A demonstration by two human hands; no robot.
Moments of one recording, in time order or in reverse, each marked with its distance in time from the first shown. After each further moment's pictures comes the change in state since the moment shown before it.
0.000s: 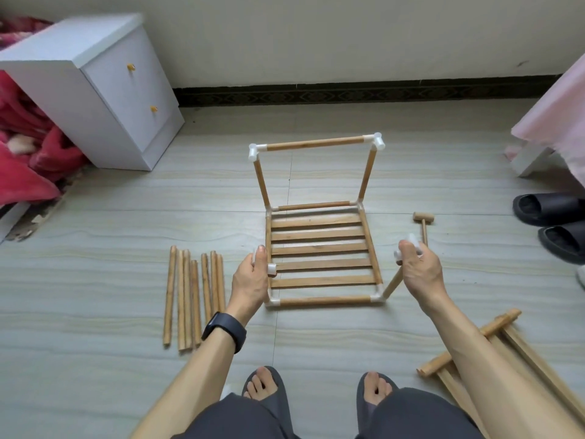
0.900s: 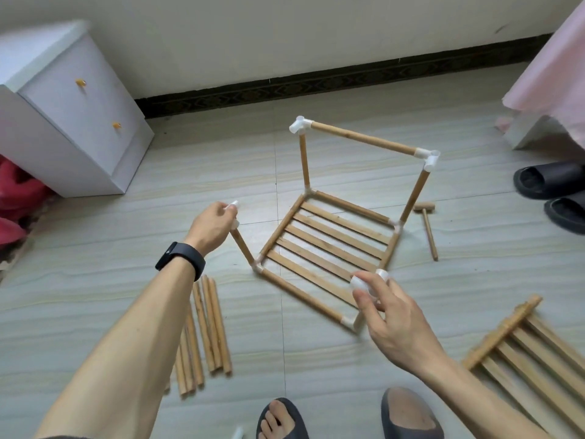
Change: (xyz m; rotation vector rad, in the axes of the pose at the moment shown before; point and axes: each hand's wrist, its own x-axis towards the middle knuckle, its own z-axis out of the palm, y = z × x) left_hand 0.179 0.041 -0.051 0.395 -0.151 0.087; right_hand -0.071 -0.007 0.037 -0.270 -0.317 -0.320
